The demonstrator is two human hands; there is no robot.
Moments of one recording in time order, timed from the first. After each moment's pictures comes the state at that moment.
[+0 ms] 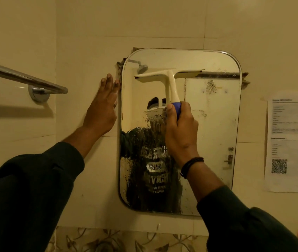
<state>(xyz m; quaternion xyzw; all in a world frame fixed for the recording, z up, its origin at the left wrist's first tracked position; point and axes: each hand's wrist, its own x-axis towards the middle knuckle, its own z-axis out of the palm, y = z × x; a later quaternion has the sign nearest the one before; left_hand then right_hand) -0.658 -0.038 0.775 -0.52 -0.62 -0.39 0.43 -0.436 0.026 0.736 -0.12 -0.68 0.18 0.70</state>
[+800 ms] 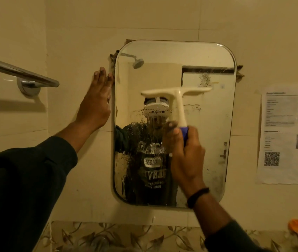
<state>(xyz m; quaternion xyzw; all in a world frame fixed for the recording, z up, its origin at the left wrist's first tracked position) -0.658 -0.037 0.774 -0.52 -0.63 -0.40 0.42 -0.404 0.024 0.666 -0.11 -0.67 0.23 0.70</state>
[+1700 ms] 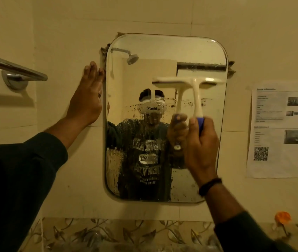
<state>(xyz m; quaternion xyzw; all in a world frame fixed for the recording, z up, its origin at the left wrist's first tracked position) -0.654 -0.037 0.772 -0.51 -0.63 -0.39 0.42 -0.365 0.045 0.680 -0.12 -0.64 0.24 0.72</state>
